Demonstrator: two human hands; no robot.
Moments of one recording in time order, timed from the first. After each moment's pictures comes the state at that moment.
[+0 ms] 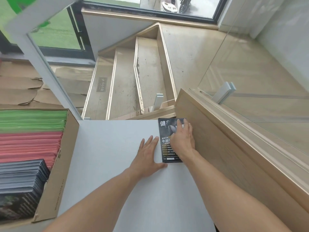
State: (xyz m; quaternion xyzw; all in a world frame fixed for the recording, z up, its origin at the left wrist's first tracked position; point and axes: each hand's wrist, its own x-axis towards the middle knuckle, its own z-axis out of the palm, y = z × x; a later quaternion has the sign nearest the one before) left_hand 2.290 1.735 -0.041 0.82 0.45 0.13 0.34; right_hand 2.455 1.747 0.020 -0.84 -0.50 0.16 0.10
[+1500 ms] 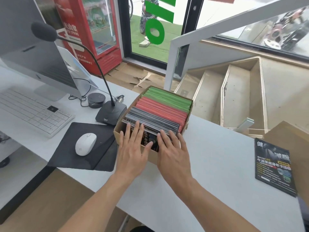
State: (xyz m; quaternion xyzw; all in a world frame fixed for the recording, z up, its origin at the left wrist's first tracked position) left_hand 1.933 1.592 0.022 0.63 0.73 0.25 0.06; right_hand 2.092 1.619 0.048 -0.49 -0.85 -0.09 0.16
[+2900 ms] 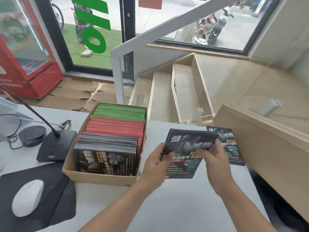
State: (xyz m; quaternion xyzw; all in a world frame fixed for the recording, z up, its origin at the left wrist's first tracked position) left_hand 2.079 1.634 0.090 0.48 0.46 0.44 0.60; right_hand 2.256 1.615 0.121 -0.55 -0.37 0.47 0.58
